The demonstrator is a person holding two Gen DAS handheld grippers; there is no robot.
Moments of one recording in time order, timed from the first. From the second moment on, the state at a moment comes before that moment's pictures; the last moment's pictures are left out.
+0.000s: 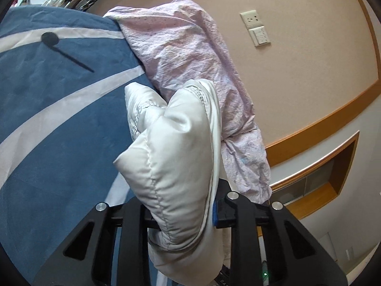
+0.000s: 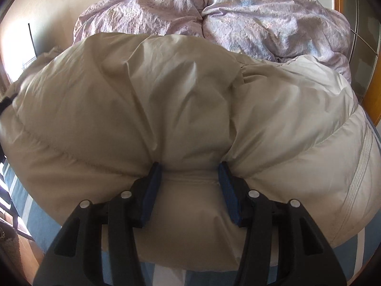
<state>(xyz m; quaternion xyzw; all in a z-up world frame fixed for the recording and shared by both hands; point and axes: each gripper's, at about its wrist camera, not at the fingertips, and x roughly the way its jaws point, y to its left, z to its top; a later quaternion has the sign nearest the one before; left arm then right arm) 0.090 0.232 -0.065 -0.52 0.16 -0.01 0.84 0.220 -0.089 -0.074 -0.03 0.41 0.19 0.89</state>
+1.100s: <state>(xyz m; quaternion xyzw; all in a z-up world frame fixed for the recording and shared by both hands) 0.153 0.041 0.011 -0.42 0.16 -0.19 0.87 0.244 -0.267 -0.049 0.15 0.35 0.10 0.92</state>
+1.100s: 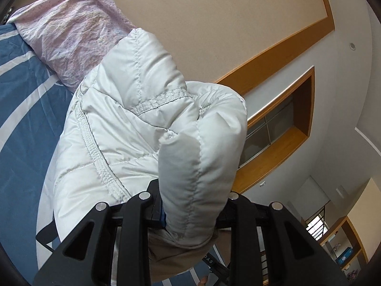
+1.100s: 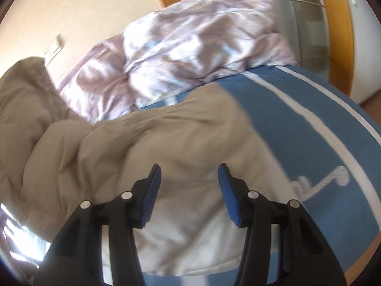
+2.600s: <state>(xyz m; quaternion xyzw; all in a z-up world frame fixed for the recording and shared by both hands) 0.205 -0.130 -0.028 -0.29 0.32 -0.28 0.86 0.258 -0.398 -0.108 0.21 0.41 -0.07 0.89</state>
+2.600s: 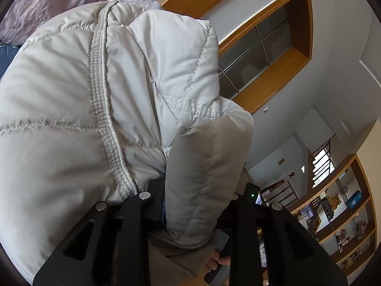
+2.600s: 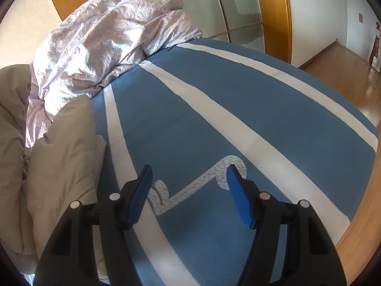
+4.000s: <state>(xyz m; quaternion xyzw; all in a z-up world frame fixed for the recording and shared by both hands) 0.225 -0.119 -0.024 -0.14 0.37 -0.27 0.88 0.272 -0.399 -0.116 0.10 0.44 -0.14 0.88</state>
